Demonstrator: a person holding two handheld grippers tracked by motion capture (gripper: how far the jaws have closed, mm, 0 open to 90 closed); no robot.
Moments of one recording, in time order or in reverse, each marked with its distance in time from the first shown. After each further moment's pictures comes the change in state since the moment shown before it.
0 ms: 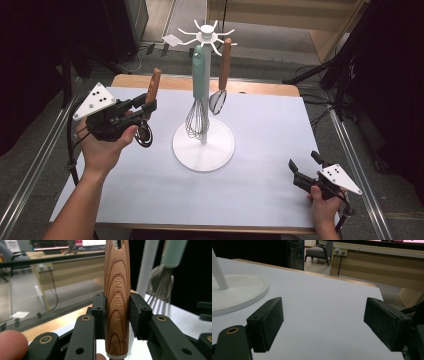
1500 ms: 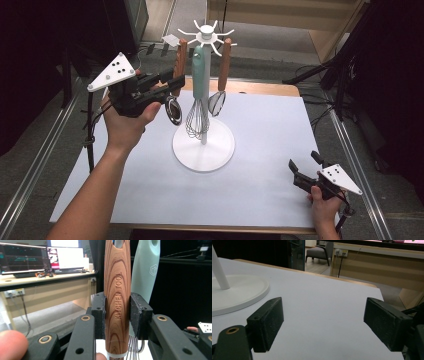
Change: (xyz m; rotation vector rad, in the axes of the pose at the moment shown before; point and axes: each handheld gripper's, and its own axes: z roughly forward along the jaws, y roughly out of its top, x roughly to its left) left arm -0.016 0.050 0.041 -0.142 -0.179 -0.011; right arm 0.000 0.000 -0.001 -0.002 0.005 -0.002
